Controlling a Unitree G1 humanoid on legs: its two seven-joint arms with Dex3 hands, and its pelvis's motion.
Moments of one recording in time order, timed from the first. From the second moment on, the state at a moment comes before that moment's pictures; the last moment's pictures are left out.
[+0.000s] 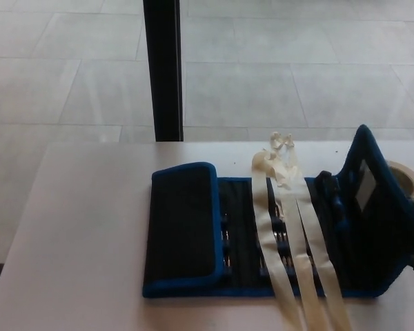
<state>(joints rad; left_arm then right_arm) 0.24 0.40 0.72 0.84 -0.45 0.03 -0.12 -0.04 -0.32 -0.11 -0.21 0.35 0.50 -0.10</state>
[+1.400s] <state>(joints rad) 0.24 0.40 0.70 0.80 -0.45 0.03 -0.11 -0.24 -0.67 0.41 -0.01 -0.12 0.22 0.02</state>
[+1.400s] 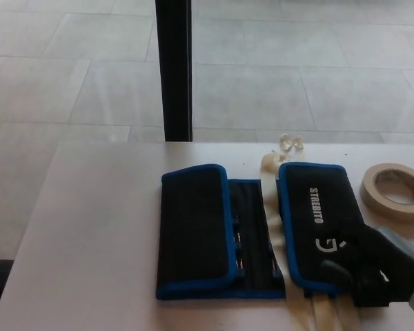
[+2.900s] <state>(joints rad) 0.25 0.40 0.68 0.81 -0.45 0.03 -0.12 -0.03 -0.65 -0.72 0.41 0.39 0.26 0.12</state>
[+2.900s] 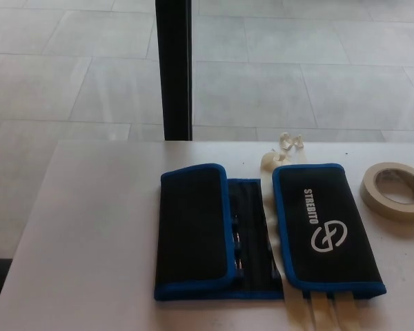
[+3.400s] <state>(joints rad) 0.26 0.40 0.68 0.86 -0.45 0.03 -0.12 0.00 -0.65 -1.15 0.93 0.52 0.16 0.05</state>
